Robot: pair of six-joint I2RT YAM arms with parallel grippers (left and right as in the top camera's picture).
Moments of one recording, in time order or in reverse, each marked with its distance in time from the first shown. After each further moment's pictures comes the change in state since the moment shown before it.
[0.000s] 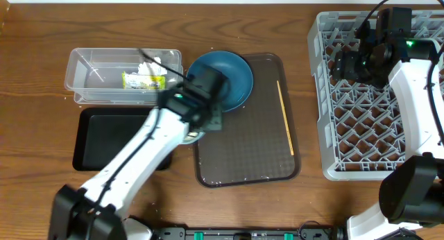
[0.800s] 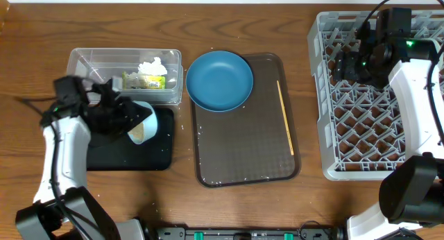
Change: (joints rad) left arm 0.892 -0.032 -0.251 0.170 0.903 0.431; right arm 0.000 0.000 0.000 -0.007 0.016 0.000
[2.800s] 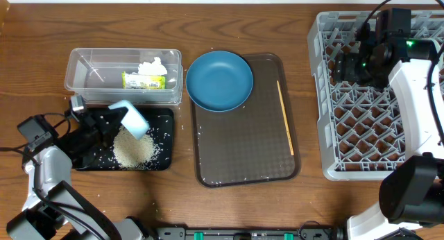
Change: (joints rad) left arm 0.295 0.003 -0.192 0.281 0.494 -0.264; right arm 0.000 0.000 0.000 -0.019 0.004 0.000
